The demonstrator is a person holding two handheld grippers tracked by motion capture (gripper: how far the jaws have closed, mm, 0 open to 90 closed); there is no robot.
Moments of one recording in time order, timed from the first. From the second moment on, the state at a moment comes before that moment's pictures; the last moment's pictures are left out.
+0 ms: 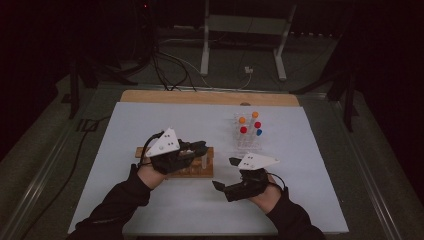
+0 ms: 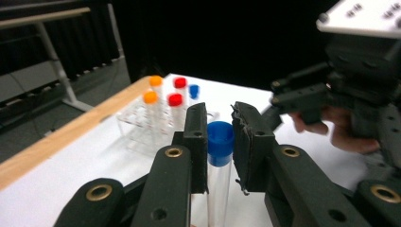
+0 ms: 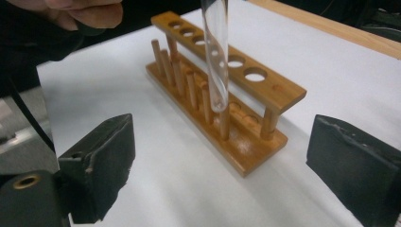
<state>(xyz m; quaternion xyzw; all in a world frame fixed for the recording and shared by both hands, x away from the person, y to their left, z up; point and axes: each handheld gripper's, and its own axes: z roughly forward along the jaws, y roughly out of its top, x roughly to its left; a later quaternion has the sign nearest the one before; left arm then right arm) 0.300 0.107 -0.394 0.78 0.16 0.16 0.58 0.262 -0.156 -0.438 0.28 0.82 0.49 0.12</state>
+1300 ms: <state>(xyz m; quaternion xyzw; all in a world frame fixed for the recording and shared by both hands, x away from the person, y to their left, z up) 0.339 0.111 -0.445 0.77 0.25 0.17 0.56 0.259 -0.161 -0.432 0.26 0.81 0.52 0.13</state>
